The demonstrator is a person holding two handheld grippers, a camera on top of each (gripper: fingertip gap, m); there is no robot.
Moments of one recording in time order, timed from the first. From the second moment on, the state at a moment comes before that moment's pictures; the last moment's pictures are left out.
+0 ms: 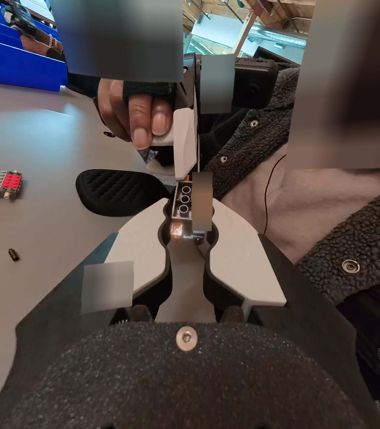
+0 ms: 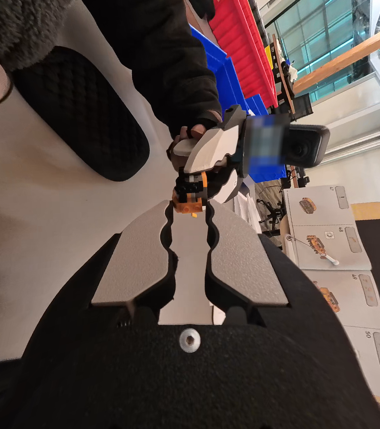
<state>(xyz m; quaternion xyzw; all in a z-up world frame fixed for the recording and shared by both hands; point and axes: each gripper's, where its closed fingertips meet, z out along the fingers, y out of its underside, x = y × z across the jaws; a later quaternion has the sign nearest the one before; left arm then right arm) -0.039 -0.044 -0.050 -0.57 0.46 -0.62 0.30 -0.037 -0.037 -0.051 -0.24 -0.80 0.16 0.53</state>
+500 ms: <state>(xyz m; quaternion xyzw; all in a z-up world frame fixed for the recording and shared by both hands) -0.039 -0.046 -0.035 -0.54 0.41 -0.67 0.29 -0.036 -0.041 -0.044 -0.25 -0.79 0.15 0.54</state>
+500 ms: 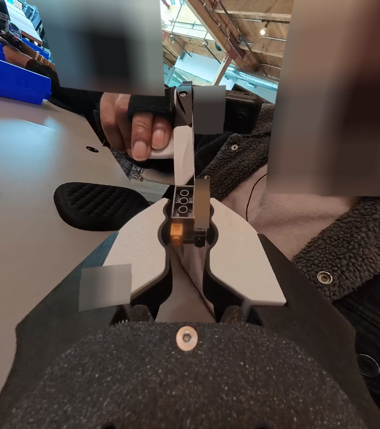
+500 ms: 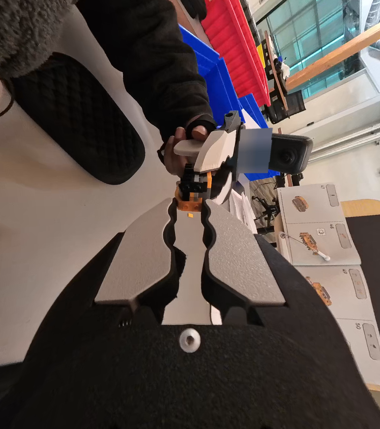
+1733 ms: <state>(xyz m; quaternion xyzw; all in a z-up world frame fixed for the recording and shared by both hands) -0.038 -0.029 -0.047 -0.59 0.48 -0.49 0.43 -0.021 -0.024 -0.064 -0.42 -0.71 0.34 0.45</state>
